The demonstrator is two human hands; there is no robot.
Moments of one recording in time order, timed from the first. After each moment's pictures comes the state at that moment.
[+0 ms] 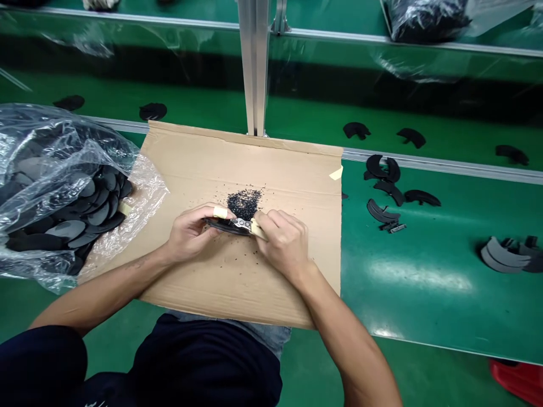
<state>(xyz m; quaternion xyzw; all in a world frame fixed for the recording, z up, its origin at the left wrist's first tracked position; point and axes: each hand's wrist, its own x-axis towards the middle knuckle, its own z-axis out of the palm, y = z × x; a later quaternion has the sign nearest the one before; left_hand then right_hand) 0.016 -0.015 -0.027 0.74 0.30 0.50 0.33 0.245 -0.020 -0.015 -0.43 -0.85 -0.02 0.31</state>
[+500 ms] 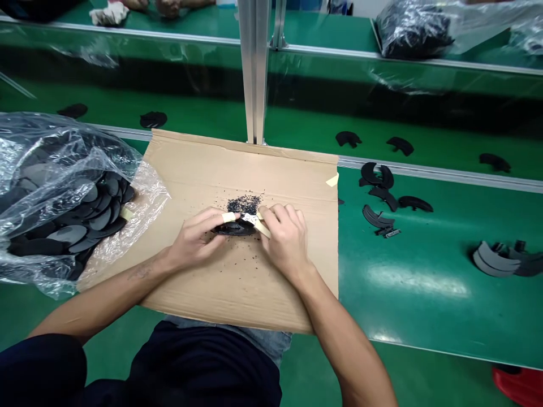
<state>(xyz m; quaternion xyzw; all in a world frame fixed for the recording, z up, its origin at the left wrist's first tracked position) 0.018 -0.017 -0.026 0.80 0.33 0.45 0.21 0.244 -0.011 -0.017 -0.48 -0.83 -0.02 0.29</state>
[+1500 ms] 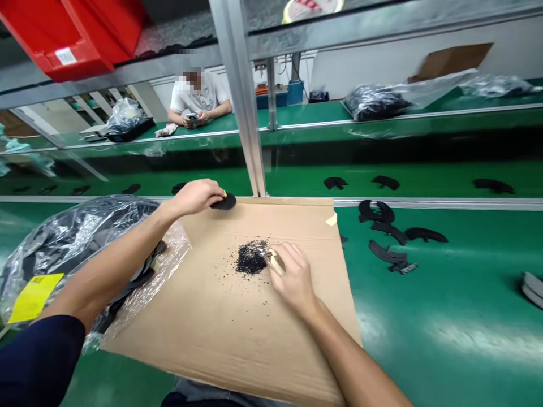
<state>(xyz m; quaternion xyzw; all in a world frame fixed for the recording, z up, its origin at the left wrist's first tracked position) -0.029 0.155 0.073 0.86 0.51 0.01 -0.02 0.250 -0.004 -0.024 -0.44 -0.76 0.11 0.47</state>
